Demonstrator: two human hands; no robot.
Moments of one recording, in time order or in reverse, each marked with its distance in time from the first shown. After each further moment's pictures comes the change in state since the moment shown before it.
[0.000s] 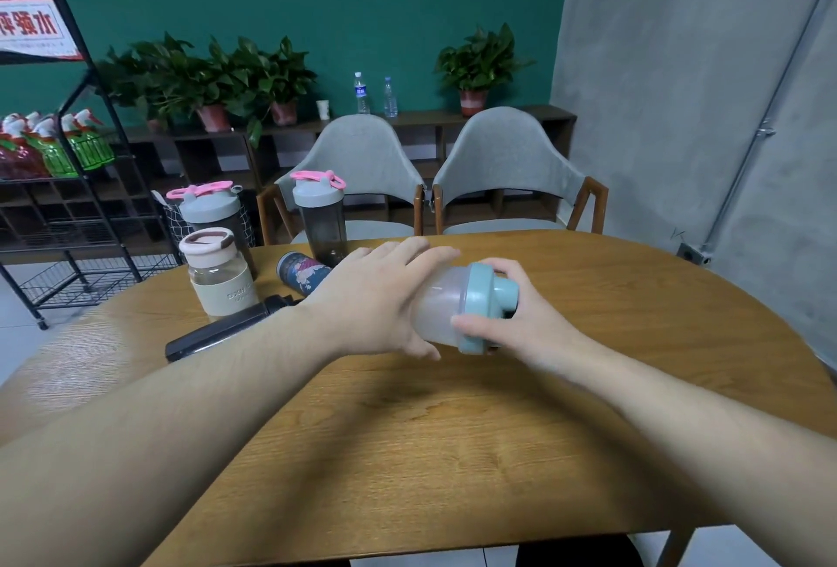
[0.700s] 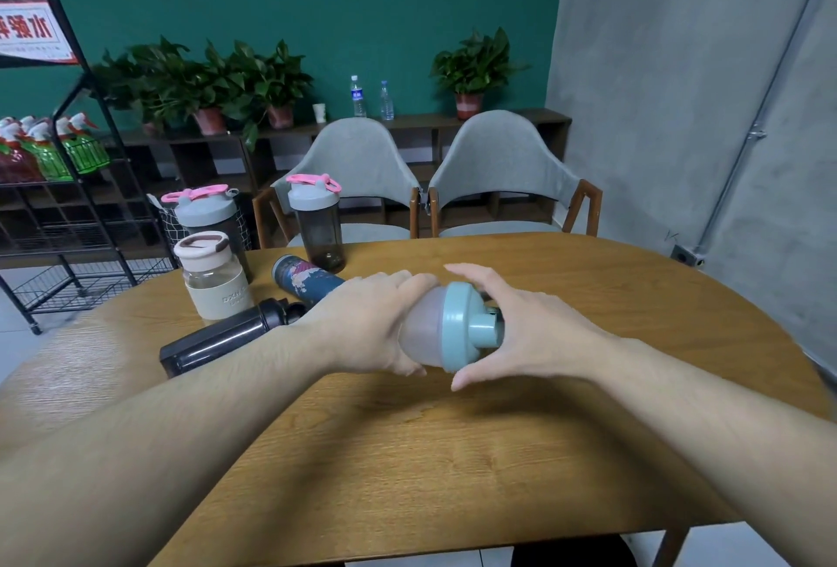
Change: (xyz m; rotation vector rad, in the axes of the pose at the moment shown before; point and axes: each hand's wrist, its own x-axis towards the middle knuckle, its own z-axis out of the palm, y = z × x) left_hand -0.006 0.005 0.010 -0.121 -0.170 -0.065; right_hand -0.006 -0.018 -0.020 -0.848 -0.181 -0.153
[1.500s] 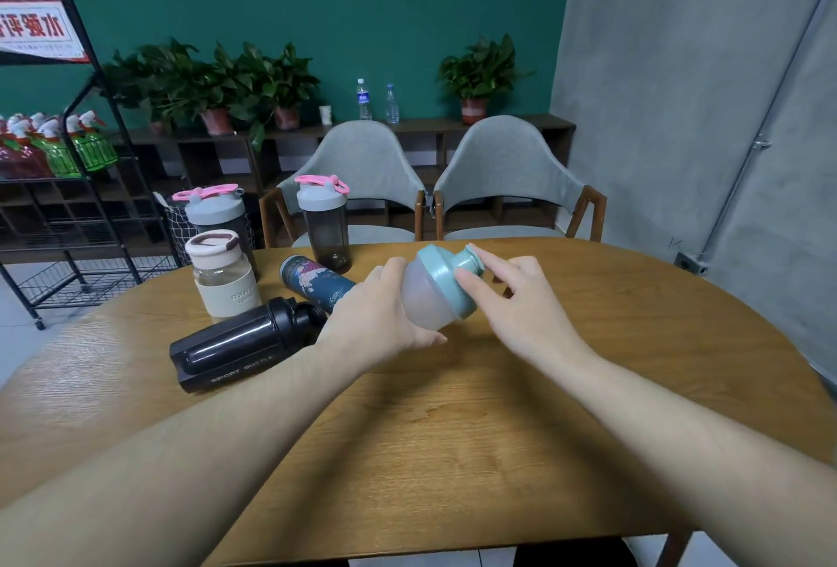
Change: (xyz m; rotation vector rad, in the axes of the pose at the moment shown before) left_hand 0.001 0.011 0.014 -0.369 0.216 -0.429; right_hand 0.021 -0.027 0.016 0.521 0.478 0.268
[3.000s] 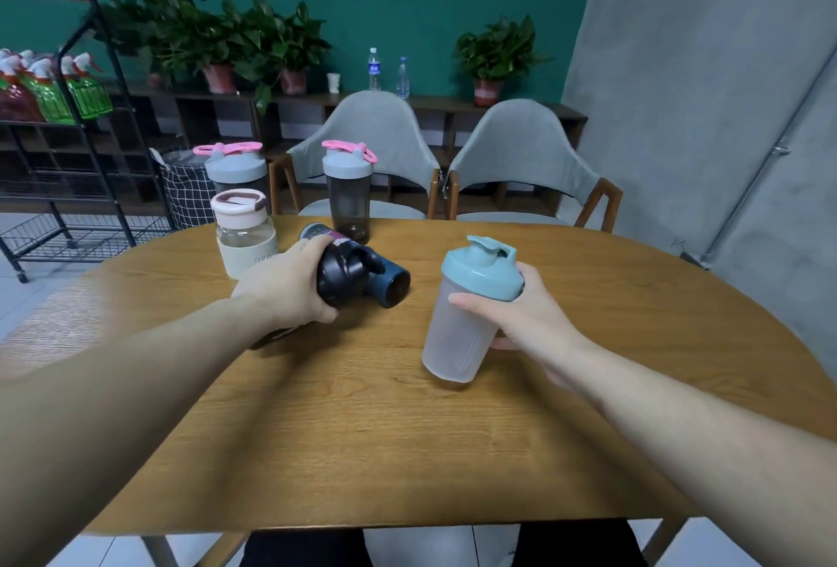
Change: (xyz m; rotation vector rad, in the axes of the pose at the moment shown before) left_hand 0.004 -0.146 -0.045 0.214 -0.086 -0.084; right_hand -0.004 0.011 0.048 0.304 -0.149 0.307
